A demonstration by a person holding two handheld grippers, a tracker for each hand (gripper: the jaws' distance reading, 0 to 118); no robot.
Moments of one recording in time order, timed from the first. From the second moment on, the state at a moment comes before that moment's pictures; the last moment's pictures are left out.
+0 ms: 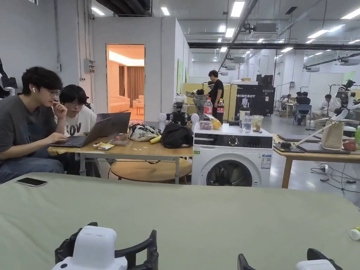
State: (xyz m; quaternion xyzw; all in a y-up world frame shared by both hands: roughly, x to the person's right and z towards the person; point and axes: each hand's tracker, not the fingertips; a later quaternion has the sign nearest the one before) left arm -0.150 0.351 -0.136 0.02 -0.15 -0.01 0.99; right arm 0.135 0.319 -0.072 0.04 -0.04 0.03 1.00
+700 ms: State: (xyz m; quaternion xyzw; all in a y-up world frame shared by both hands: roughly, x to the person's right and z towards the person) left arm -0.143 0.346 -0.140 -0.01 -0.13 -0.02 0.99; right arm 0.137 0.322 -0.073 0.01 -0.08 0.03 1.00
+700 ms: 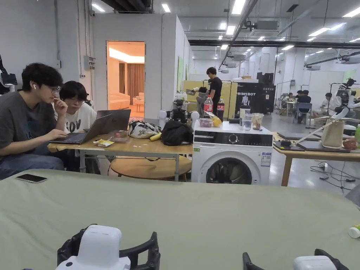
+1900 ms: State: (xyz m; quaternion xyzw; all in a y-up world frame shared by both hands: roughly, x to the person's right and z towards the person) left arm -0.148 0.347 -0.111 0.00 -0.13 -0.02 0.99; right arm 0.146 0.316 -0.062 -0.03 -0.08 -0.01 1.00
